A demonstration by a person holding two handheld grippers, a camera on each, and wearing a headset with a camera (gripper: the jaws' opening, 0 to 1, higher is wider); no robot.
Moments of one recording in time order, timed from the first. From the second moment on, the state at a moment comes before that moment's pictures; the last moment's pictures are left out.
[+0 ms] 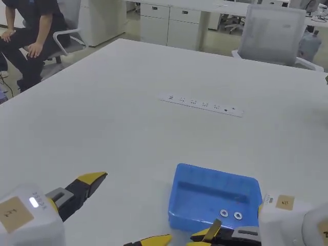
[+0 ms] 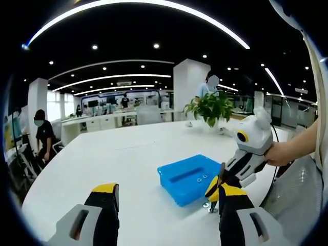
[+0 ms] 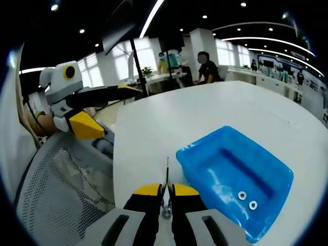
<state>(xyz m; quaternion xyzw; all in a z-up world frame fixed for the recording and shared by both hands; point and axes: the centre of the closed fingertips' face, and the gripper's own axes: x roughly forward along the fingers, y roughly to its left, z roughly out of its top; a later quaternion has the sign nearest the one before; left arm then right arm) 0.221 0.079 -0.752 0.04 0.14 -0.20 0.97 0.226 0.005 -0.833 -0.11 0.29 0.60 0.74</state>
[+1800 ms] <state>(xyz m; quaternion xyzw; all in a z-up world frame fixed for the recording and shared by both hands) 0.220 0.080 -0.749 0.03 0.14 -0.20 0.97 0.290 -0.009 -0.753 -0.03 0.22 0.56 0.80</state>
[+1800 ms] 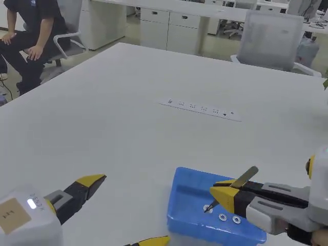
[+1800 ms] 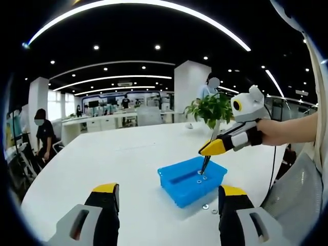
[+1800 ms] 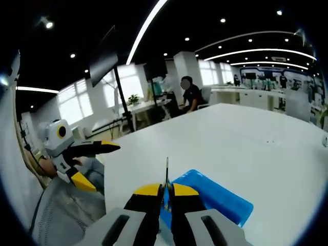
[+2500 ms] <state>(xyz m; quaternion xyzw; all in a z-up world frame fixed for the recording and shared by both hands) 0.221 0.081 -0.748 0.03 0.13 -0.20 0.97 0.320 -0.002 -0.779 -0.02 0.25 0.53 0.81</state>
